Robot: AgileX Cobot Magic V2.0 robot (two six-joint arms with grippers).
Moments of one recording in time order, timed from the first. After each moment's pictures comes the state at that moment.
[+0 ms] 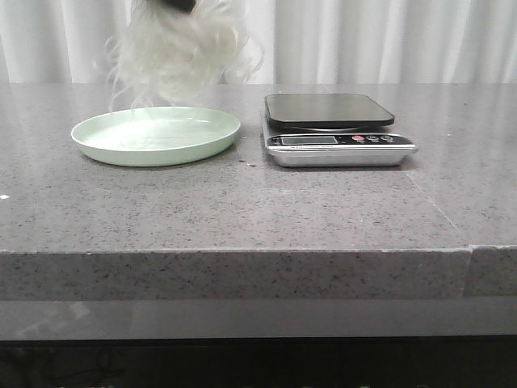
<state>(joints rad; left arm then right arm) -0.53 1.65 -1.47 0.17 0.44 0.00 0.03 0.83 -0.74 0.01 0.53 0.04</state>
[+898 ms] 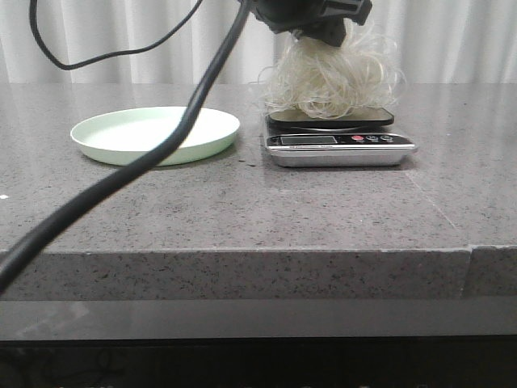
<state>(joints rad) -0.69 2.03 -1.79 0.10 0.30 0.00 0.03 0.83 -0.74 0.01 0.52 0.04</state>
